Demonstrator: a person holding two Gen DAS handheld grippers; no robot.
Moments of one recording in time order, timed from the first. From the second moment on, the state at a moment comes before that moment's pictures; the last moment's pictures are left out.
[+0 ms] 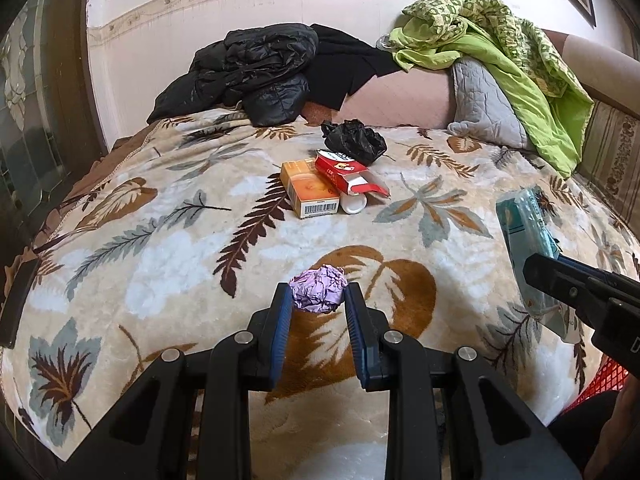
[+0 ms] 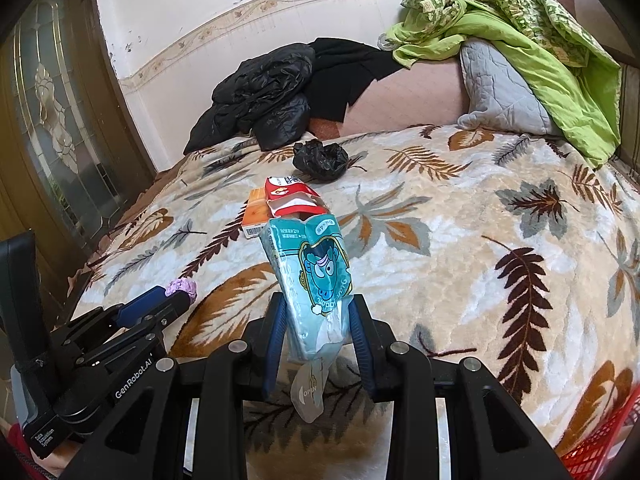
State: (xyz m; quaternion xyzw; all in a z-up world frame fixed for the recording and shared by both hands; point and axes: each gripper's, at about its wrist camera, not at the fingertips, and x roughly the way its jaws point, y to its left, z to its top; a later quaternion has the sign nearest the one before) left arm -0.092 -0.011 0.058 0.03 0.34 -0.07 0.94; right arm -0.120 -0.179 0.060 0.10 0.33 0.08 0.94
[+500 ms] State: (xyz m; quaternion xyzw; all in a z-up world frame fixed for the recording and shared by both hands) left arm -0.091 -0.010 0.056 0.03 0.34 -0.07 0.94; right arm -0.118 -0.177 0.059 0.10 0.33 0.08 0.93
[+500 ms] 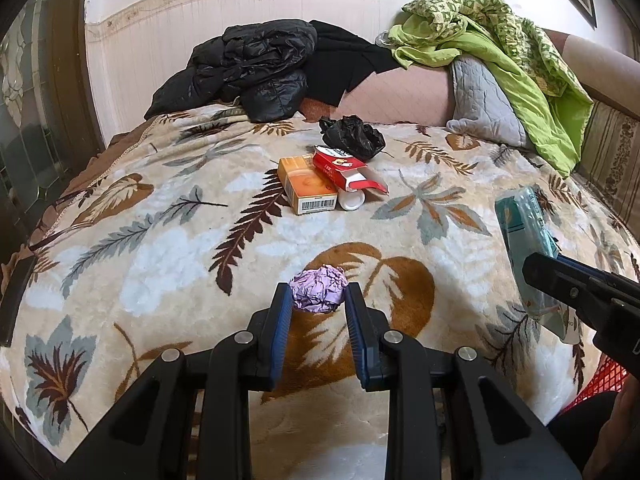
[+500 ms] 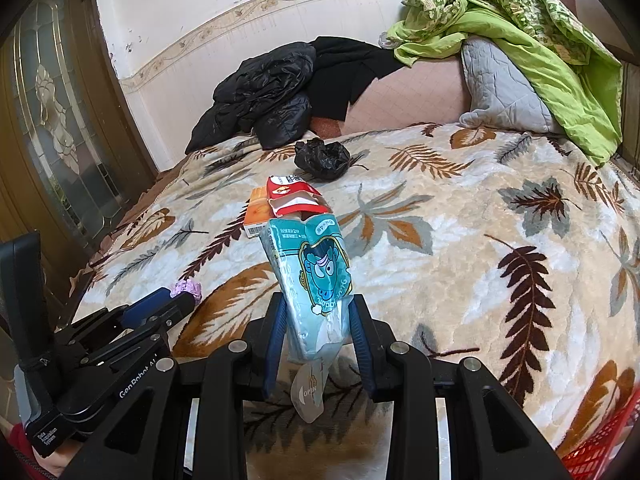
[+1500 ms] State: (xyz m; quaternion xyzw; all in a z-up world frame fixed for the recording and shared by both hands) left arm -0.177 -0.188 0.119 0.05 0.34 -0.35 0.87; right arm -0.298 -0.373 0.092 0.26 0.28 -0.09 0.92
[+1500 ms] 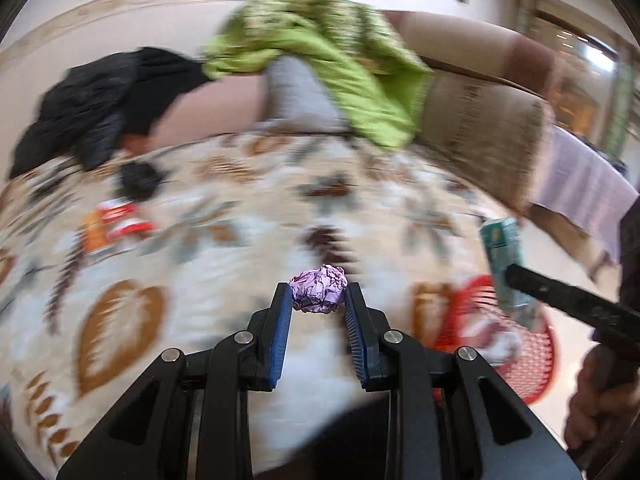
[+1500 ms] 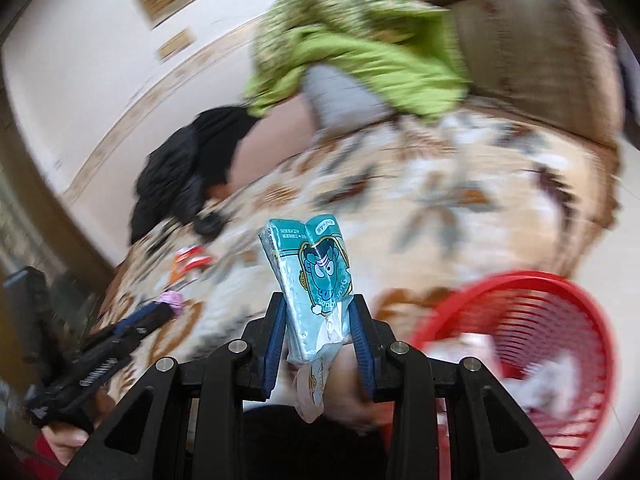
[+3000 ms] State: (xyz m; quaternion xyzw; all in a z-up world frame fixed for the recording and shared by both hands) left arm -0.058 -0.041 0.092 -0.07 0.39 -0.15 0.90; right arm -0.152 -0.272 0.101 0.20 0.36 0.08 0.91
